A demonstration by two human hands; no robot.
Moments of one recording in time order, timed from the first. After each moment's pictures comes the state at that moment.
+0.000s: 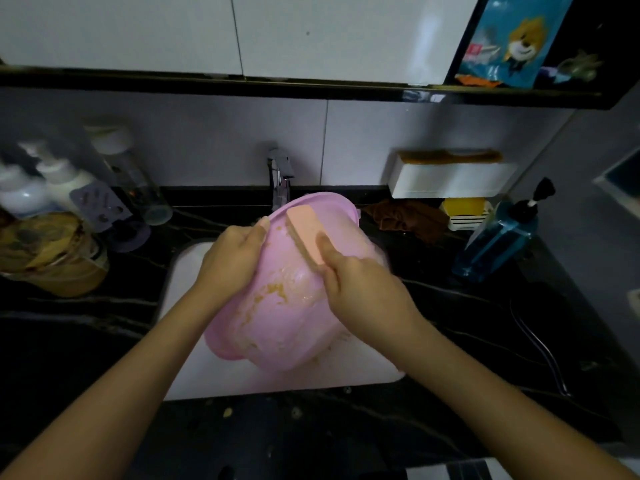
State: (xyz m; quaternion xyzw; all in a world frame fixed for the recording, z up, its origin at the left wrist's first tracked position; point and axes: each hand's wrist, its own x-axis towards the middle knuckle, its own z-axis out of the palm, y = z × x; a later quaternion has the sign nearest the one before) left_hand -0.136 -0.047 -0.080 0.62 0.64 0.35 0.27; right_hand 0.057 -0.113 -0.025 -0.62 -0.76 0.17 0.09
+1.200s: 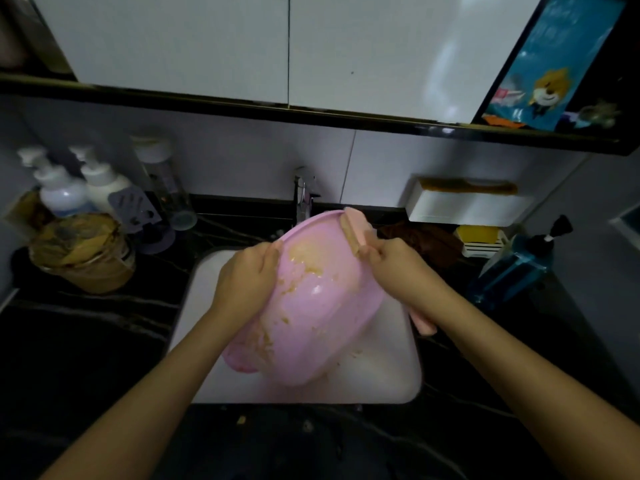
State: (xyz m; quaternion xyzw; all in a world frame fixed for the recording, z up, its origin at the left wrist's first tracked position) left_hand -0.146 -0.070 -0.077 0.65 0.65 0.37 0.17; right_hand 0.073 -0.056 -0.020 -0.66 -0.70 0.25 0.13
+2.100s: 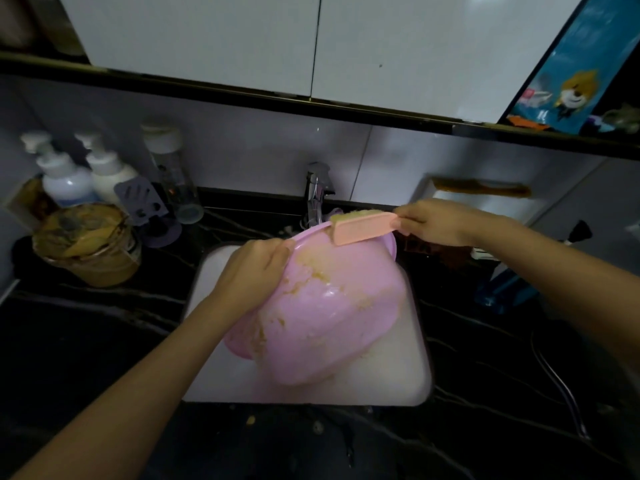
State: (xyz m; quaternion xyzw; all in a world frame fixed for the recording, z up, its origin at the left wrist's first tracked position) left_hand -0.167 -0.059 -0.079 0.71 0.59 0.34 0.19; right_hand 0.114 0.026 0.011 -0.48 -0.87 0.12 -0.09
